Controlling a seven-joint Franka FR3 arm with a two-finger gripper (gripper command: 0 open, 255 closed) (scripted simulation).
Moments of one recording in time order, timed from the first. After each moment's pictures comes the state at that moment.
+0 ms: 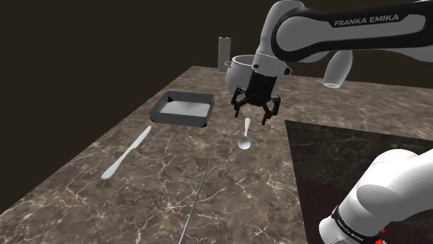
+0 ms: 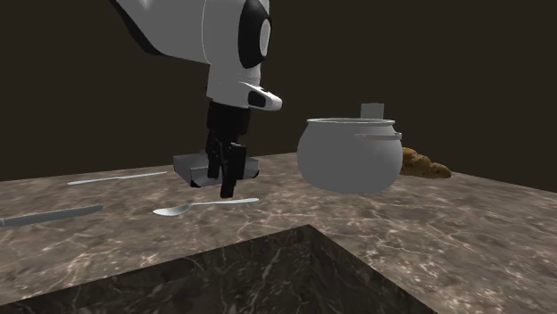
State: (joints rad) arm -0.09 -0.56 0.26 -2.32 0.34 1.83 1.00
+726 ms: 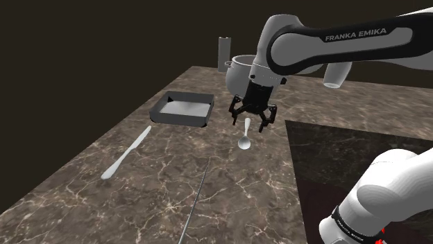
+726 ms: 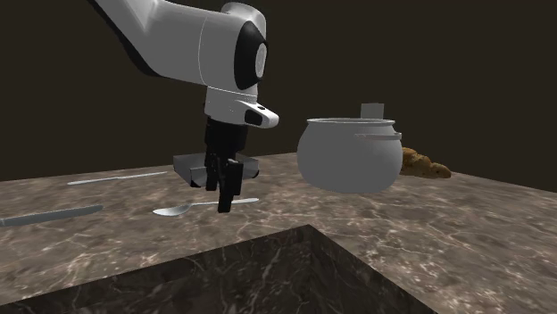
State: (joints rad) arm -0.09 -0.55 0.28 -2.39 0.36 1.91 1.00
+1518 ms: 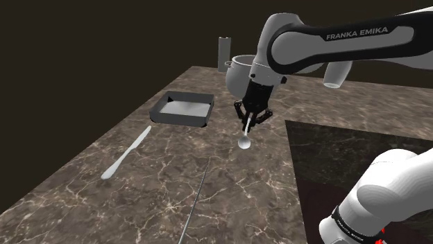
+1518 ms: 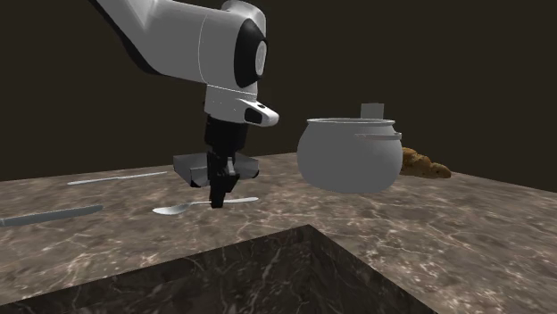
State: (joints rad) arm -0.09 -0.55 0.28 -2.38 0.36 1.90 1.00
